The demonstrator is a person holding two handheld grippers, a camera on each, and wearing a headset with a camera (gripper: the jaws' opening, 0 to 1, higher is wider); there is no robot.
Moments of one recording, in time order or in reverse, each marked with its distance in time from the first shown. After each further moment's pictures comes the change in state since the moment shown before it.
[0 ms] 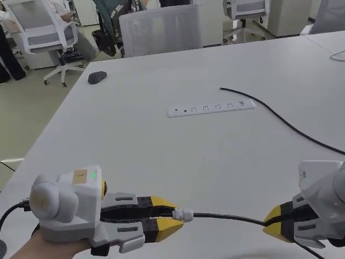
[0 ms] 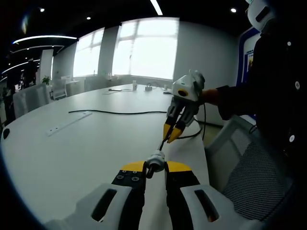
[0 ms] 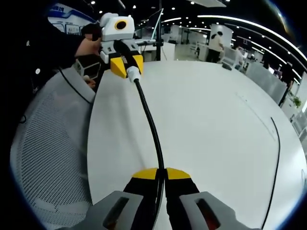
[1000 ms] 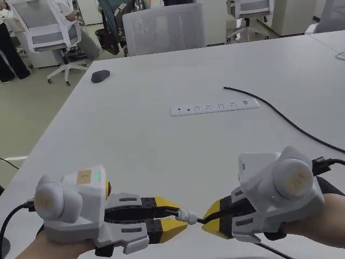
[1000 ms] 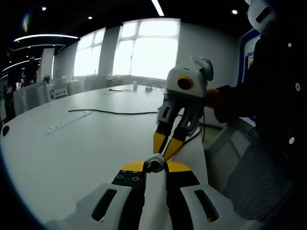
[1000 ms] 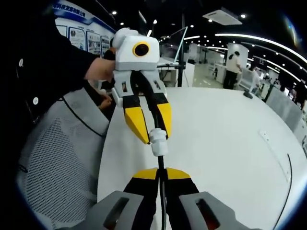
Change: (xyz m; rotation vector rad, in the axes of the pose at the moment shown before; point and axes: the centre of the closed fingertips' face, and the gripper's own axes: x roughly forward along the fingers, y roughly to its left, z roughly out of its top) left arm 0.001 -0.001 -0.001 -0.015 -0.012 0.001; right arm 0.039 0.041 0.098 -0.101 -0.177 0.142
